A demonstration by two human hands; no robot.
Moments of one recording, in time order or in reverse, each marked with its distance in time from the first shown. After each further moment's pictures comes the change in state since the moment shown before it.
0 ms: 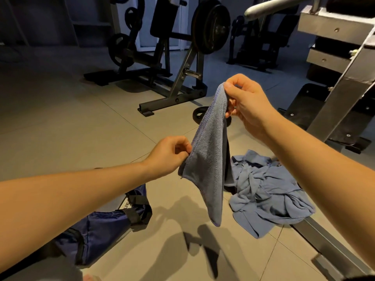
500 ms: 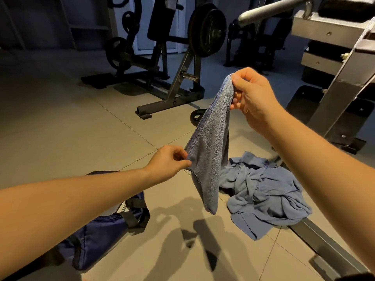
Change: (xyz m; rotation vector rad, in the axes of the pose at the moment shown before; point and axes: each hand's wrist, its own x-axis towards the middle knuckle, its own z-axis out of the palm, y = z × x) left_hand 0.004 -0.010 0.014 0.002 -0.004 -0.148; right_hand 0.009 -0.009 -0.017 0.087 0.068 -0.019
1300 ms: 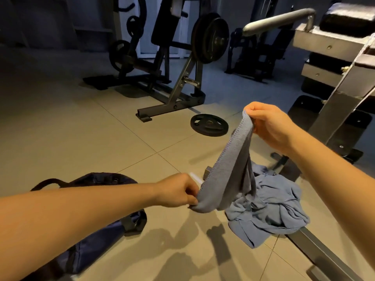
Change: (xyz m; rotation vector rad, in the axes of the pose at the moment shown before) left_hand -0.022 0.001 0.022 0.326 -0.521 0.139; right_hand -0.010 0.027 -0.051 -0.180 -0.199 0.146
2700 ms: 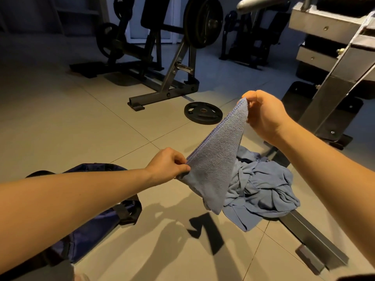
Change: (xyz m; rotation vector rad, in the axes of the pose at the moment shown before) left_hand 0.016 -0.007 -0.003 -0.169 0.396 -0.163; right_hand -0.004 0.010 0.008 0.245 0.183 0.072
